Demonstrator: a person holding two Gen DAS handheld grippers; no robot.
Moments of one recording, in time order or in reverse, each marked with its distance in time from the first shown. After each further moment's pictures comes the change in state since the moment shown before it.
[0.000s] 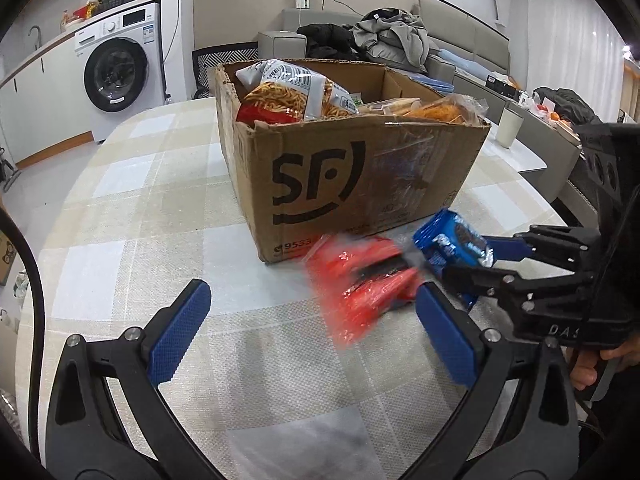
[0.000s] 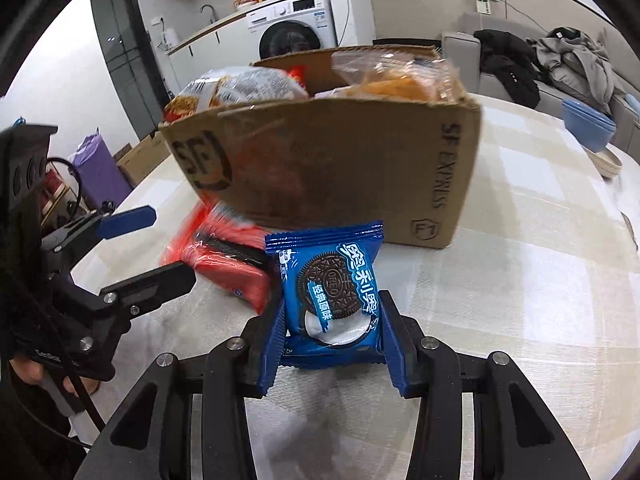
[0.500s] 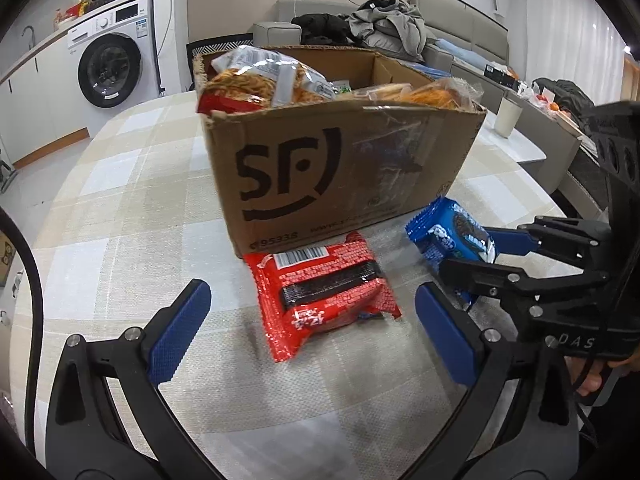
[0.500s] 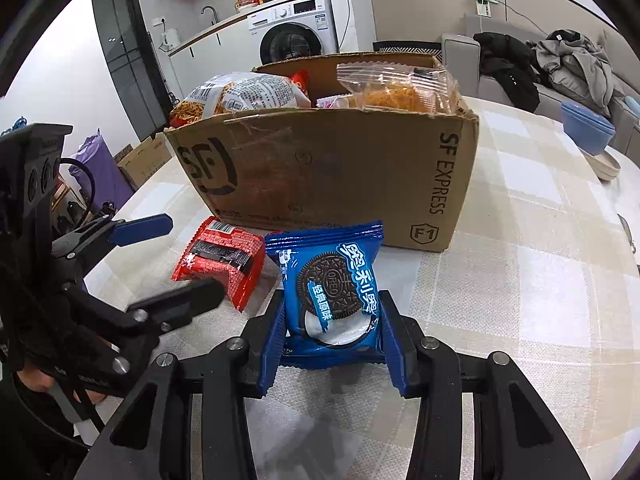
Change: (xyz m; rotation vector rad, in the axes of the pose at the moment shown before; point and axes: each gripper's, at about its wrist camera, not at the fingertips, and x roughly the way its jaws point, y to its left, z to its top) left arm 0.012 -0.018 0.003 0.024 0.050 0.009; right arm -0.005 -0.002 0.003 0.003 -0.009 -0.006
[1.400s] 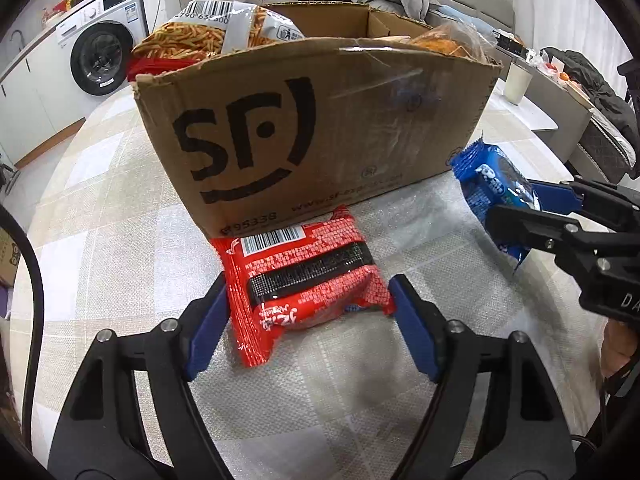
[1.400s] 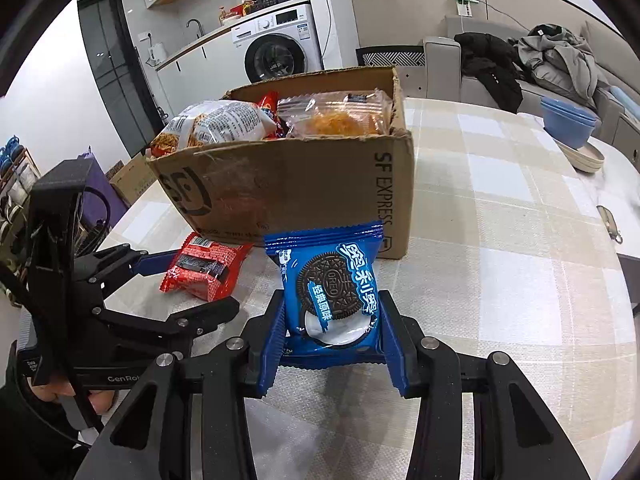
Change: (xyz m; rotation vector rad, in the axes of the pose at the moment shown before) left arm 0.047 -0.023 0.018 0.029 0.115 0.031; right arm -0.016 0.003 -0.001 0.054 -0.031 -0.024
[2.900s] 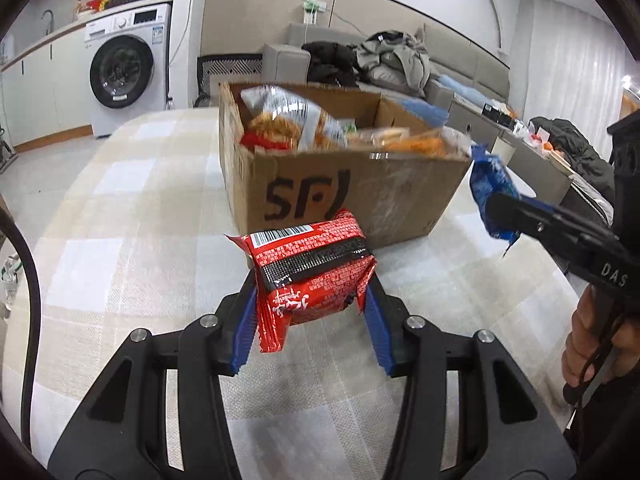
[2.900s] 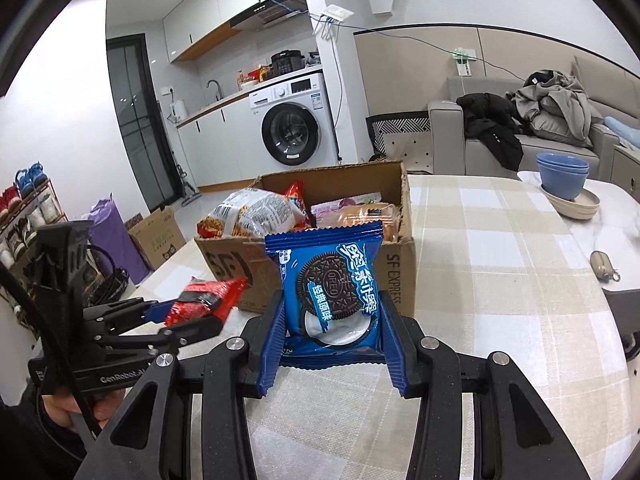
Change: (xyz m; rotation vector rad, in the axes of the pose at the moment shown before) left arm -0.067 0.040 -0.009 -0.122 -0.243 -0.072; right arm -0.055 0.004 0.007 -0.001 -0.272 0.053
